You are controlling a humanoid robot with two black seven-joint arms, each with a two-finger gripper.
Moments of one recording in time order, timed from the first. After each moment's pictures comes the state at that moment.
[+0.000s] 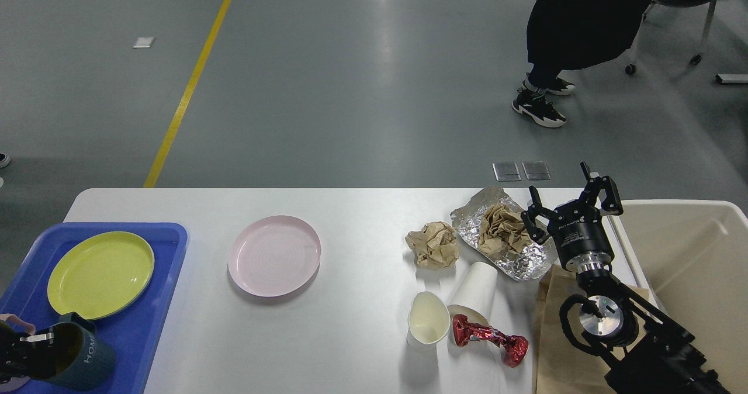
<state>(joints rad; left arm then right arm) -1.24 0.92 1.05 -1.04 0.44 -0.51 -0.16 0.38 -0.20 0.95 0.76 -0.12 0.31 0.53</state>
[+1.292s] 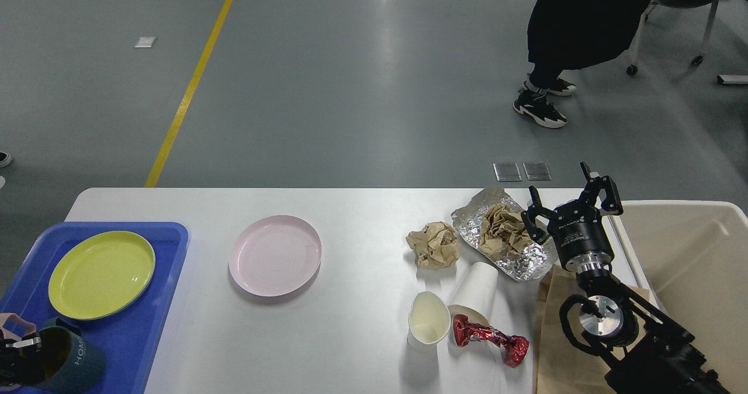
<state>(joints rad) -1.27 0.95 1.11 -1.09 0.33 -0.47 -0.14 0.38 -0.20 0.95 0.76 -0.12 0.32 0.53</state>
